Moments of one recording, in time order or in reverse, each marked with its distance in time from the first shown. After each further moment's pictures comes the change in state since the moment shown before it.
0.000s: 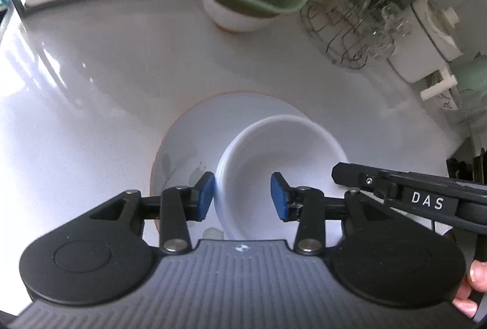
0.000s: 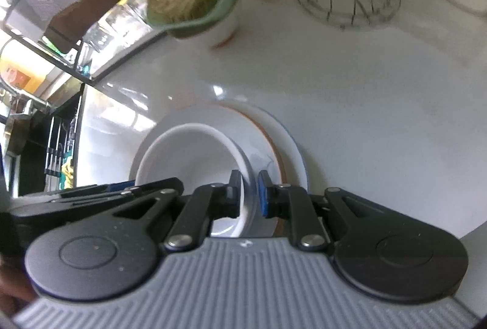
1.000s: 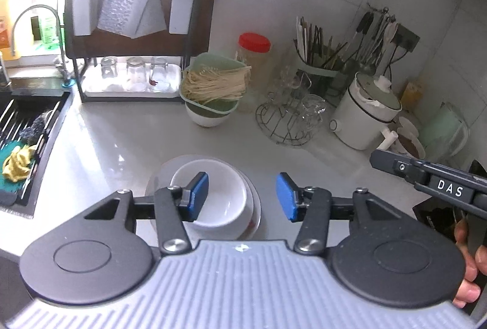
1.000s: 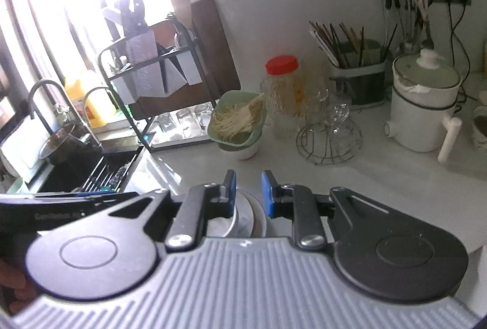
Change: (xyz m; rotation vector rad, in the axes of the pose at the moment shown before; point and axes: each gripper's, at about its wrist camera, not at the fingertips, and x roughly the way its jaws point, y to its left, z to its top) left arm -0.189 -0.132 -0.126 0.020 -0.462 0.109; right arm -0.208 -0.035 -0.056 -0.266 -0.485 0.101
